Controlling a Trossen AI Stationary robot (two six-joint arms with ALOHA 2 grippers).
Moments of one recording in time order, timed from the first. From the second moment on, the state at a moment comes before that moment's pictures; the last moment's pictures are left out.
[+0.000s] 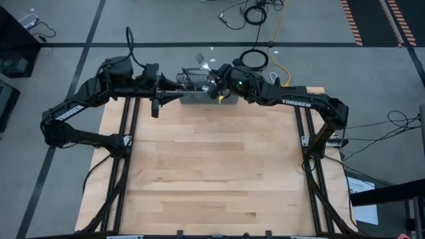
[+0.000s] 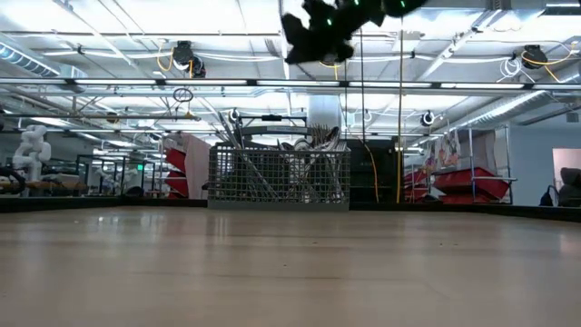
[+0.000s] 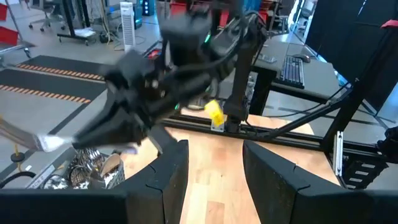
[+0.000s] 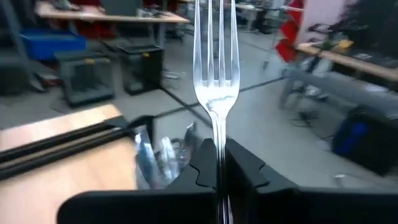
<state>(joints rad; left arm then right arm) 0.38 1.11 1.47 -0.59 0.29 -0.01 -0.35 1.70 1.49 0.03 0.39 -0.03</state>
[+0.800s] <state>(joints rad) 0.38 1.10 1.47 -0.58 0.15 0.09 -0.71 1.62 0.65 1.30 -0.09 0.26</state>
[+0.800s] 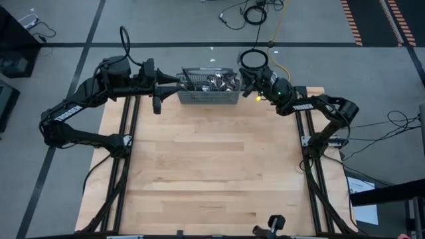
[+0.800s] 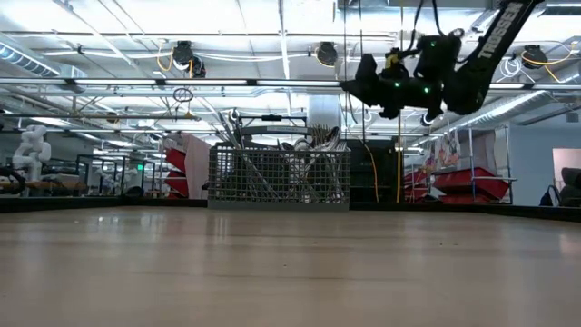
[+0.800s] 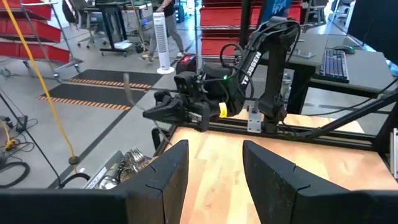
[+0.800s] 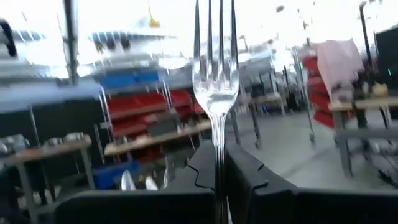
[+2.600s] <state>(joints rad) 0.39 1.10 1.47 -0.62 0.15 0.11 -0.78 1.97 0.77 1.57 -0.14 0.65</state>
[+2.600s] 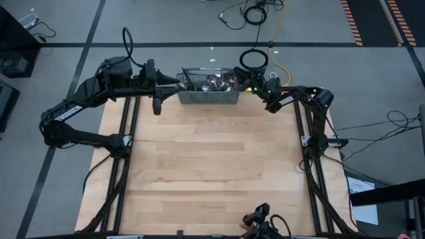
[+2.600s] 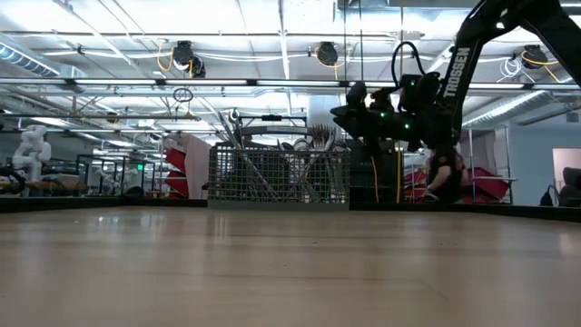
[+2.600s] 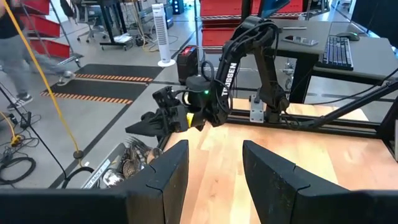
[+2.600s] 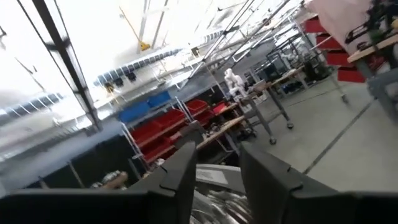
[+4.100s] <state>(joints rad) 0.38 0.64 0.85 -0.08 0.71 -0.20 -0.07 0.57 0.24 0.88 -0.42 0.54</state>
